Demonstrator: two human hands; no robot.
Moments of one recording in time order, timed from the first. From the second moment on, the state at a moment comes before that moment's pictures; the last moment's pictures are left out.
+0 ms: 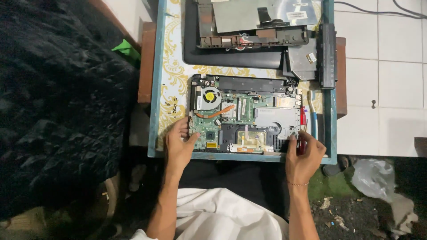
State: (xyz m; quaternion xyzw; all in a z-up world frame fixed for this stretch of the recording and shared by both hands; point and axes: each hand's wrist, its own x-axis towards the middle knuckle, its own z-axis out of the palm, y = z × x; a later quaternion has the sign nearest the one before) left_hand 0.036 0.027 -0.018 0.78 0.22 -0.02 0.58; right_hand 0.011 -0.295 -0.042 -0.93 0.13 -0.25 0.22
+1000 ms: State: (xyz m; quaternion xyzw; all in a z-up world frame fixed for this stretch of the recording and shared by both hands) left_hand 0.021 0.038 0.005 0.83 0.12 0.09 0.54; right_hand 0.034 -0.259 0.005 -0.95 -0.02 -0.21 0.25
